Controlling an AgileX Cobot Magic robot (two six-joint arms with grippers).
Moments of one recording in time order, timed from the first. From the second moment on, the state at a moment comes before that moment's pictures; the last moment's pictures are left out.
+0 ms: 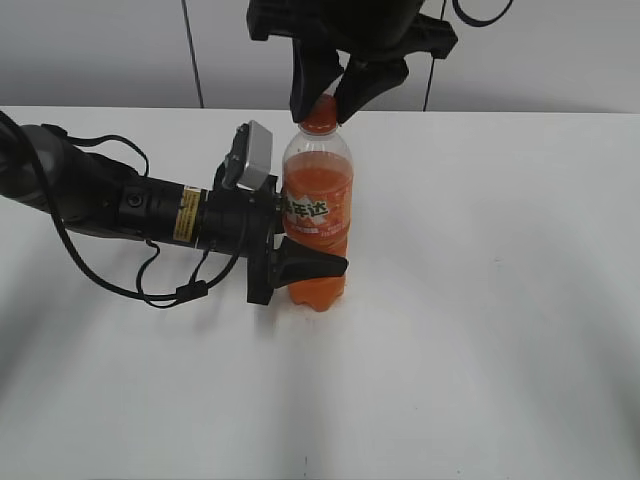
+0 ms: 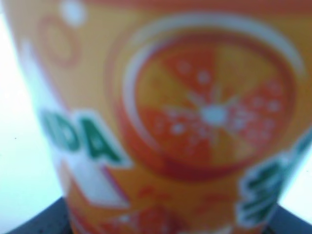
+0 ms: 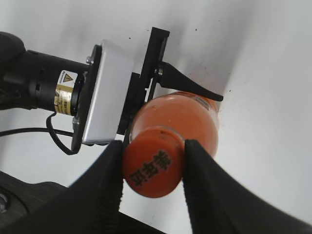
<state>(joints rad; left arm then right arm) -0.32 2.27 -1.21 1.50 -1.09 -0.65 0.64 1.94 -1.88 0.18 1.21 0.27</state>
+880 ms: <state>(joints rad) -0.32 2.27 -1.21 1.51 -1.10 -0.65 0.64 1.94 -1.88 0.23 1.21 -0.67</state>
